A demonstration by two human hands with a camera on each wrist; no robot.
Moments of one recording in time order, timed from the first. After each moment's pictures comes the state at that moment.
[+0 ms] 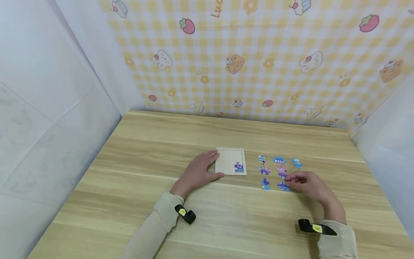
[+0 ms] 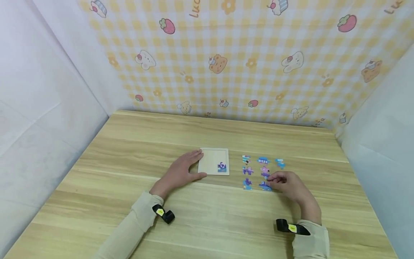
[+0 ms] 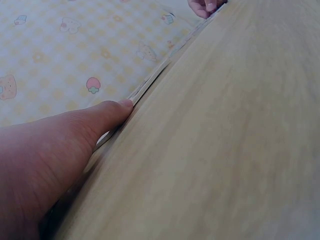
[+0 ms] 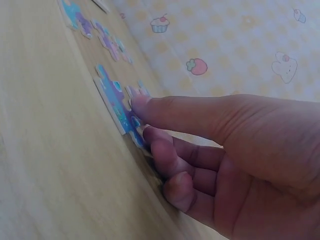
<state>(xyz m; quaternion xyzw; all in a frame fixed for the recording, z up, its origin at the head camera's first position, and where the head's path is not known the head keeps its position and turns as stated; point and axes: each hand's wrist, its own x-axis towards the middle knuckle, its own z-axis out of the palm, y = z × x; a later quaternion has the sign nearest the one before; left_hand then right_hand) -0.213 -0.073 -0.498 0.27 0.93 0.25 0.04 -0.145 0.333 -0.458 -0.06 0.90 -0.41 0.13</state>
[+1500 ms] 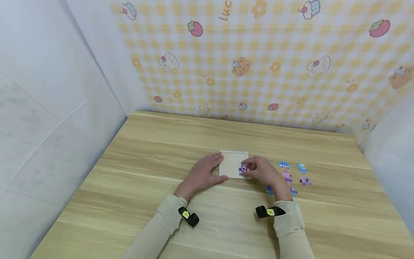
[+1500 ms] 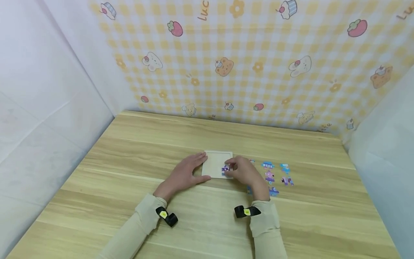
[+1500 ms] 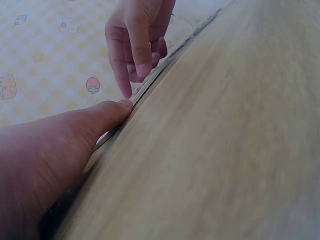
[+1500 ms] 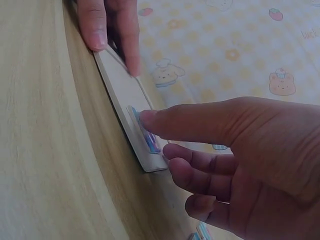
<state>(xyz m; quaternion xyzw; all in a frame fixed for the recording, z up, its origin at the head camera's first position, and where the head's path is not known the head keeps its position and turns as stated) -0.211 -0.074 -0.498 0.27 0.93 0.25 0.03 -0.212 0.193 -0.457 -0.16 0.90 -0.39 0.12</state>
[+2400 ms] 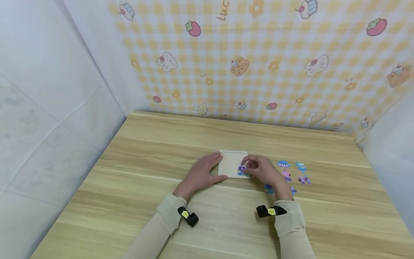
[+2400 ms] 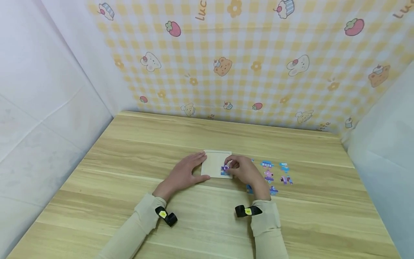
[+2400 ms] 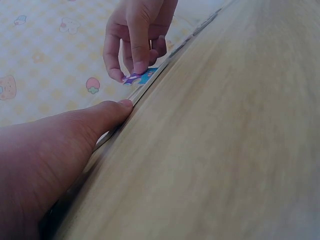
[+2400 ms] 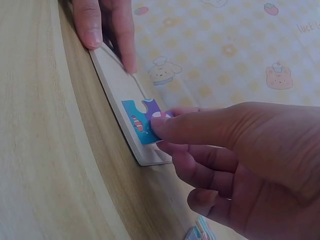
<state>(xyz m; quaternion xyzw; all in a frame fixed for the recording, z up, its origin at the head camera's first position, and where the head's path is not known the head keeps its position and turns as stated) -0.212 -0.072 -0.500 0.26 0.93 0.25 0.04 -0.210 0.199 -0.459 -0.16 0.89 -0.41 0.11</state>
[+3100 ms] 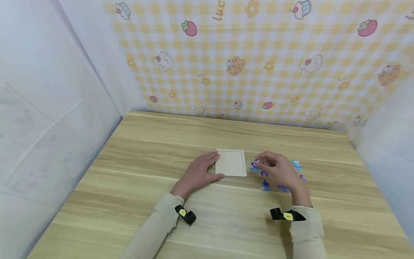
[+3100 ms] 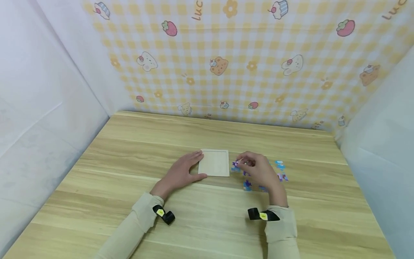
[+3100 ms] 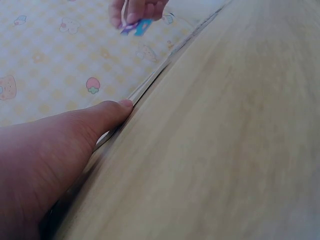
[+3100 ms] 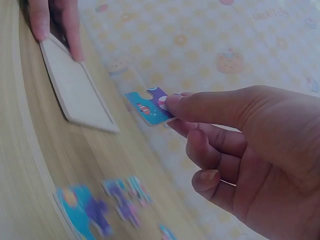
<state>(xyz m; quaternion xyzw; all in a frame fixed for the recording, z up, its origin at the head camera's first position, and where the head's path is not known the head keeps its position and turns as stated) -0.212 -0.074 -0.500 0.27 0.93 0.26 0.03 -0.183 0.243 -0.436 -0.15 0.89 -0.44 0.03</state>
